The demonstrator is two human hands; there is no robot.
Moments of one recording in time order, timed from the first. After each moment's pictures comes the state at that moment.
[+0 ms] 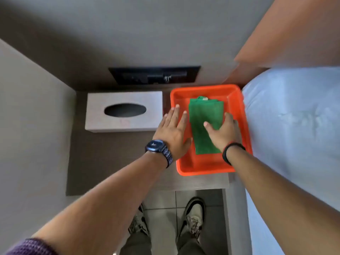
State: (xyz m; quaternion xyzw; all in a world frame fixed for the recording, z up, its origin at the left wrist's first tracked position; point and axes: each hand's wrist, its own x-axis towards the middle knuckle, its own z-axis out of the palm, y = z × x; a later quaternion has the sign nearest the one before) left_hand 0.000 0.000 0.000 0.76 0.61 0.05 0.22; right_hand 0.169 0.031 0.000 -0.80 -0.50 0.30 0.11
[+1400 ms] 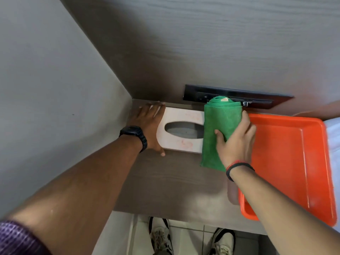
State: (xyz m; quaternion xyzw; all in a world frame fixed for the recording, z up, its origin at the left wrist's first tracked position) left_hand -0.270 0.056 -0.039 0.71 0.66 -0.13 0.19; right_hand -0.013 0.061 -0.028 -0.73 -0.62 0.20 0.20
